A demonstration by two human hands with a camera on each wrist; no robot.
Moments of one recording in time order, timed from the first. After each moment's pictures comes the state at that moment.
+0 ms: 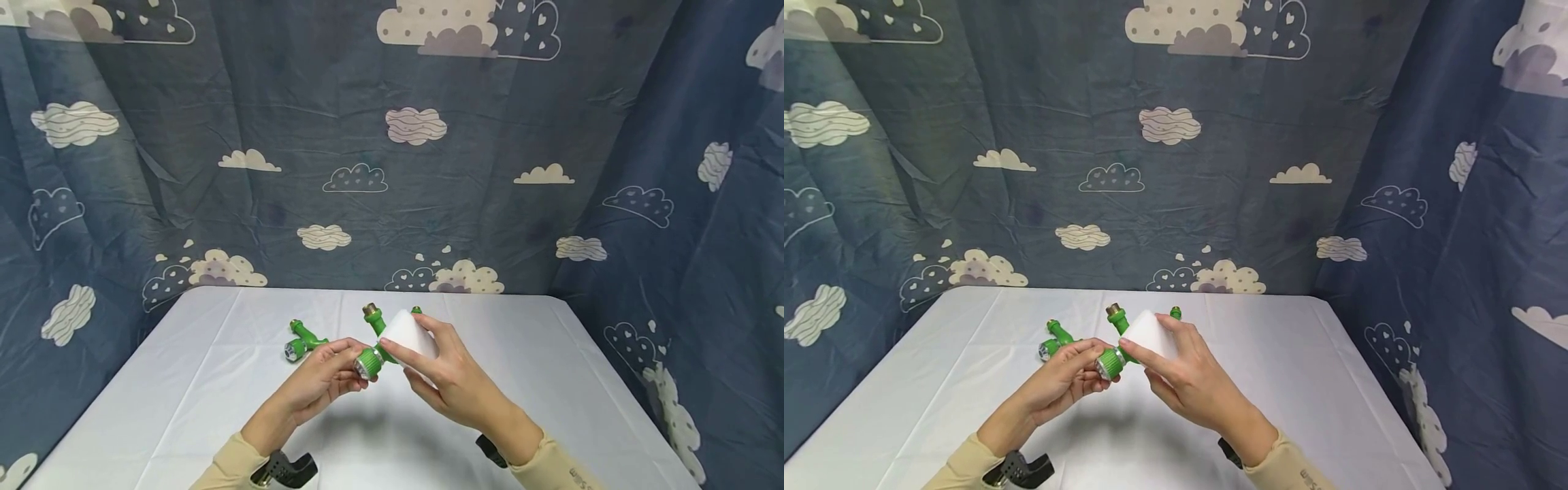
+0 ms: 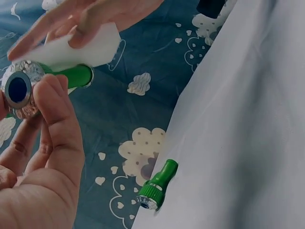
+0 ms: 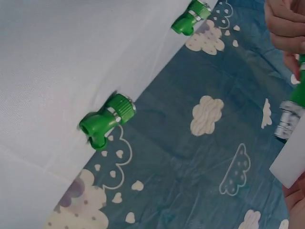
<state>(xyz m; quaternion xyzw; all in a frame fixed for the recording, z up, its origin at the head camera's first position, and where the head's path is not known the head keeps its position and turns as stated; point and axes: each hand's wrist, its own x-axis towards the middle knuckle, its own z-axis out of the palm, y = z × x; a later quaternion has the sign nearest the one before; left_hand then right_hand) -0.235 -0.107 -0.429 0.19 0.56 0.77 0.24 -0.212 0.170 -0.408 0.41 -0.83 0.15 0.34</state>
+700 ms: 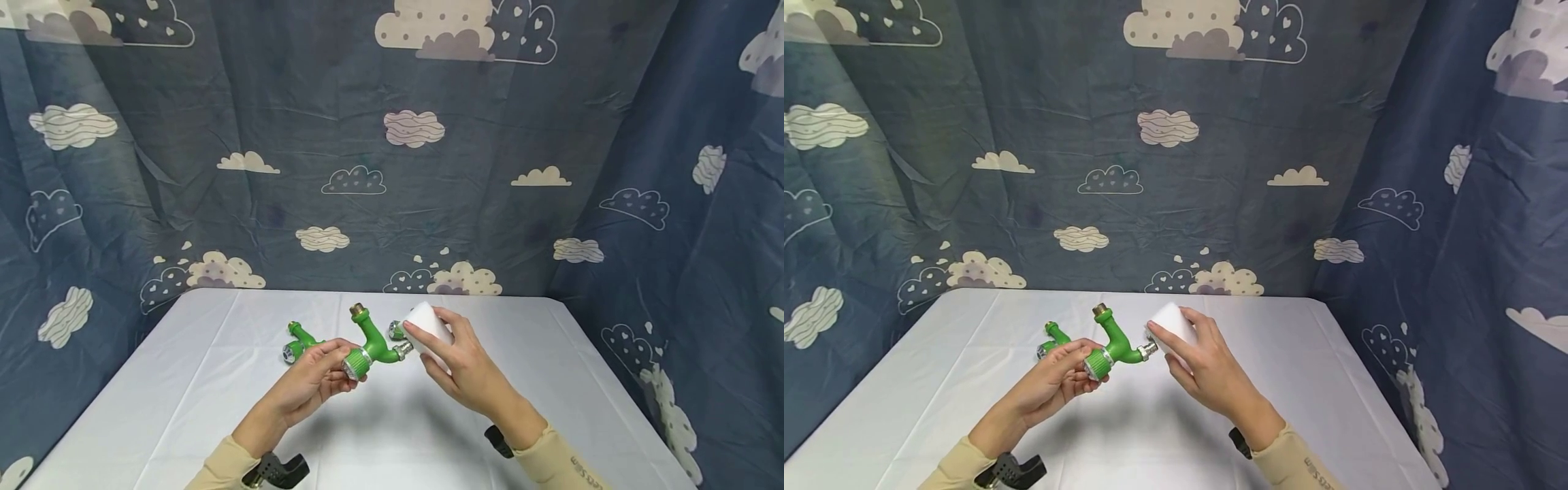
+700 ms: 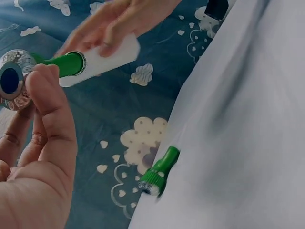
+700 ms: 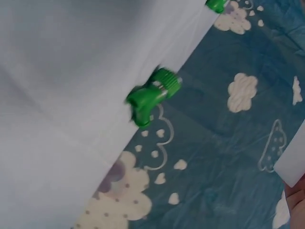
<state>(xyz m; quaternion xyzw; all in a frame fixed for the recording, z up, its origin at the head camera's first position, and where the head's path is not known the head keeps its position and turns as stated) -0.237 -0.117 -0.429 0.20 0.56 0.77 0.23 -0.235 0.196 -0.421 0.36 -0.86 0.17 0.32</state>
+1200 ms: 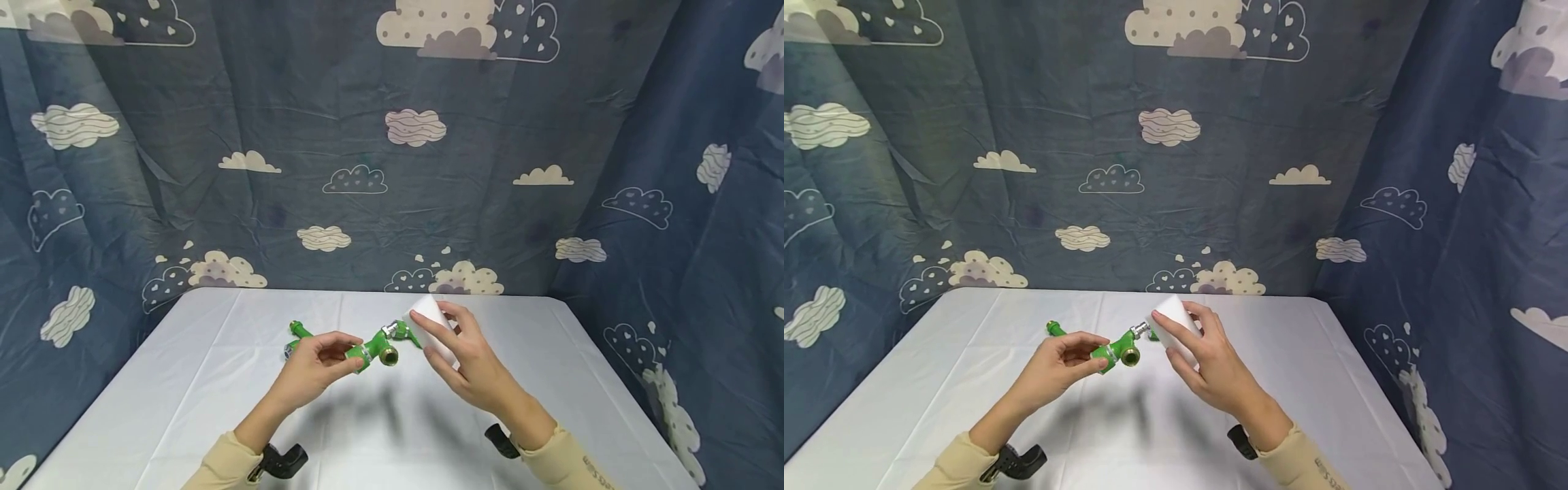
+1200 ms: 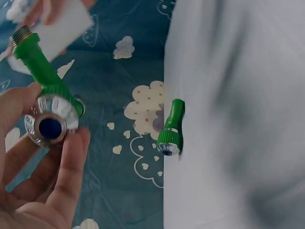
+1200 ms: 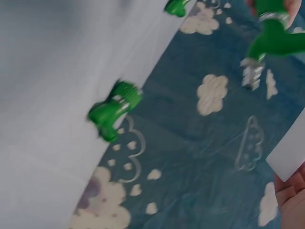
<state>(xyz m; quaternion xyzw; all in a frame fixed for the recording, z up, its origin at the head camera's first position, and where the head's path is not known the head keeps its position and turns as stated) -0.242 -0.115 -0.424 0.22 0.78 0.58 0.00 -0.228 0.192 -0.402 0.36 -0.85 0.24 0.31</state>
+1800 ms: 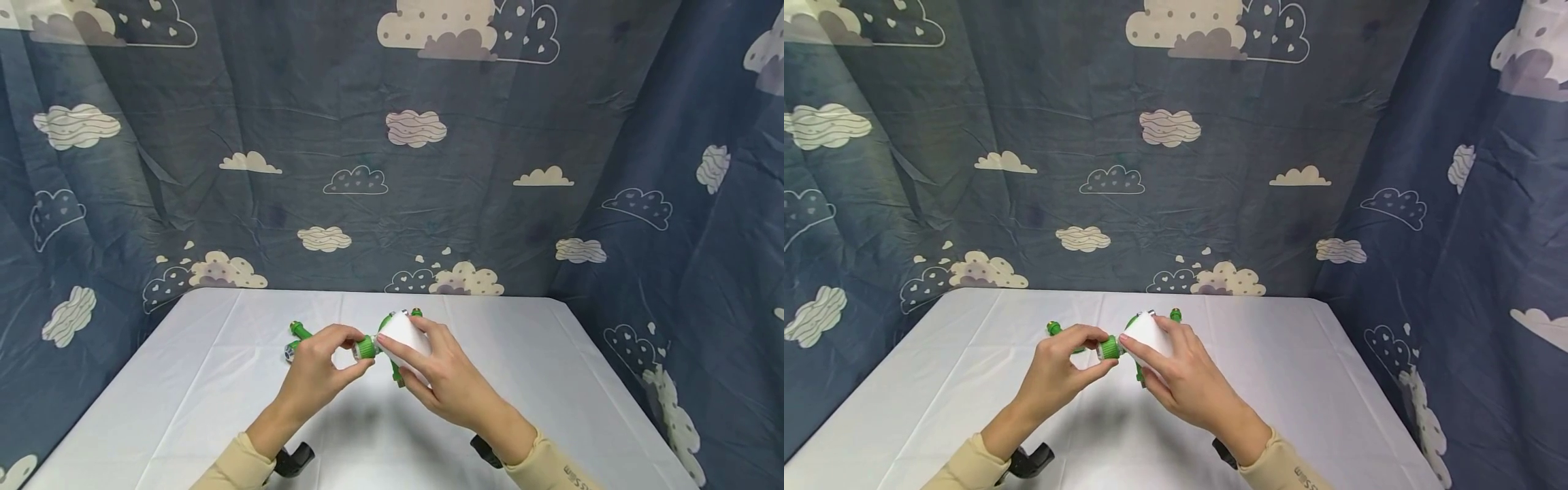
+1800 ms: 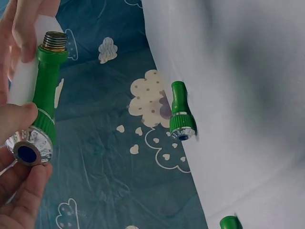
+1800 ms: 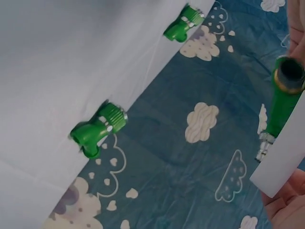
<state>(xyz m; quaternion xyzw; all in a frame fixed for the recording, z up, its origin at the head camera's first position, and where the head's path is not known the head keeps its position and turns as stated) -0.231 -0.097 -0.412 0.33 0.81 0.36 -0.32 -0.213 0.161 -0.405 0.39 -0.86 0.15 0.30</state>
